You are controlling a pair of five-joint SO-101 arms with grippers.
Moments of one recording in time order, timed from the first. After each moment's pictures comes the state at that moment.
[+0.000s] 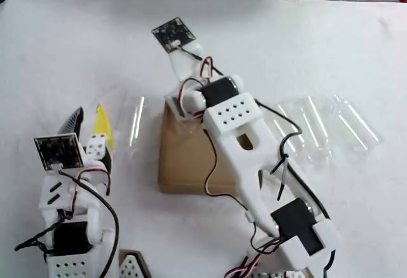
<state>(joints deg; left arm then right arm) -11.3 -102.9 87.6 37.1 2.1 -31.7 -1.7 4.2 62.2 7.3</state>
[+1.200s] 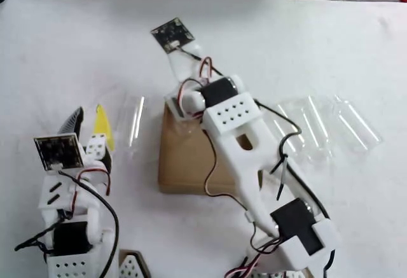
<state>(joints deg) -11.3 -102.9 87.6 37.1 2.1 -32.4 -1.7 4.3 62.2 7.3</state>
